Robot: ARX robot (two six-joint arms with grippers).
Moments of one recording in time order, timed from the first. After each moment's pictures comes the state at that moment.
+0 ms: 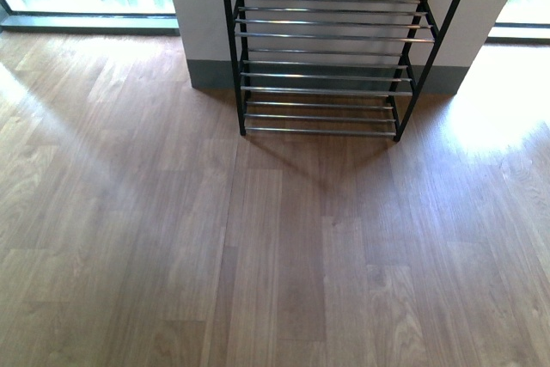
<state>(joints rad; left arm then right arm) 0.00 0.02 0.02 0.00 0.00 0.00 0.00 0.00 0.02 0.00 0.00 0.00</state>
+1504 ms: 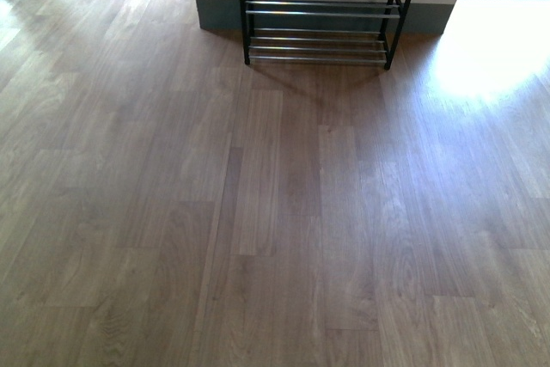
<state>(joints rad) 0.00 0.02 0.02 0.00 0.00 0.00 0.00 0.00 0.02 0.00 0.00 0.00</state>
